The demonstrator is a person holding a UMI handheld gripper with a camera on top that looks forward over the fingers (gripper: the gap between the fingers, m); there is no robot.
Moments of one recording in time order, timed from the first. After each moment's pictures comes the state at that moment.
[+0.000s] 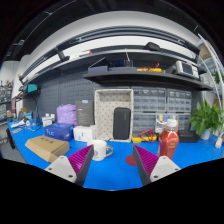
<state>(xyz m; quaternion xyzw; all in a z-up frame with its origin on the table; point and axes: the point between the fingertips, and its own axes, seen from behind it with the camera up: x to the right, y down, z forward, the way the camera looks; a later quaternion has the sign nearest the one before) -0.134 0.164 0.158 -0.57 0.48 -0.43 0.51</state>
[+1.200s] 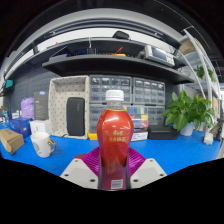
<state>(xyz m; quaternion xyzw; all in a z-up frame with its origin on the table) -0.041 -0.013 0.095 -0.50 0.54 -0.51 0.44</state>
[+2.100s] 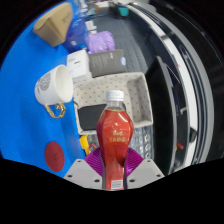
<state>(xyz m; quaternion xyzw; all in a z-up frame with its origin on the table) 0.057 0.090 0.162 -0.71 0.05 -0.70 0.06</state>
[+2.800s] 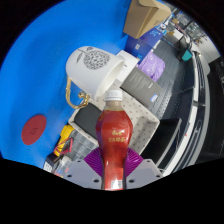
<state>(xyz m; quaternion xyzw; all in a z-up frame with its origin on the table) 0.083 0.152 0.175 -0.64 -0.25 -0.70 -0.18</state>
